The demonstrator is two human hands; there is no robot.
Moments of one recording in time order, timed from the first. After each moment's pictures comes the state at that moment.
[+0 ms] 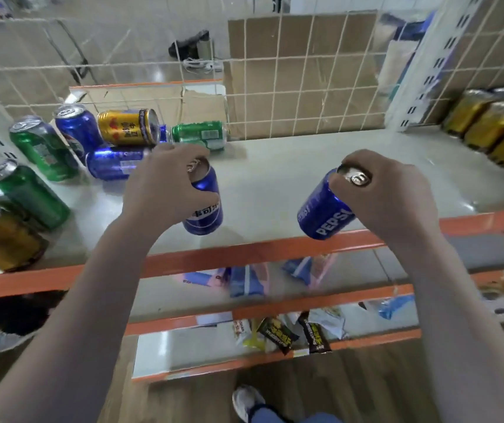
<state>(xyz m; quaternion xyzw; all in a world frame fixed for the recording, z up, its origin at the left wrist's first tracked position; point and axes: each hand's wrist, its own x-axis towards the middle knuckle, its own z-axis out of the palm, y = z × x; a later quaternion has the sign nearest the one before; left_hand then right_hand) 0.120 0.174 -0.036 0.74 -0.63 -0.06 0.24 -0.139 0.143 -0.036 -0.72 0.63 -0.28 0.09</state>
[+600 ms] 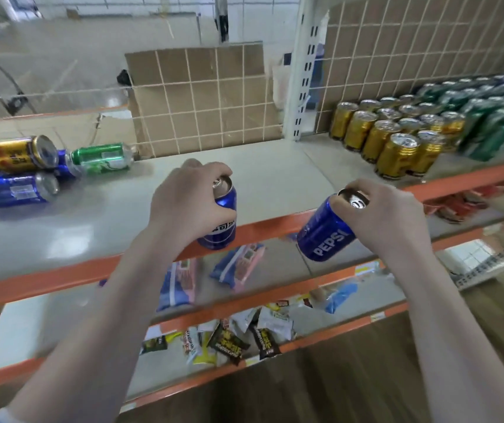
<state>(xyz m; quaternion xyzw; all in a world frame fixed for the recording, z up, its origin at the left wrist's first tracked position) -0.084 0.171 -0.024 0.68 -0.71 -0.06 0.20 -0.327 0.186 -0.029 -0.65 0.70 -0.27 0.08</state>
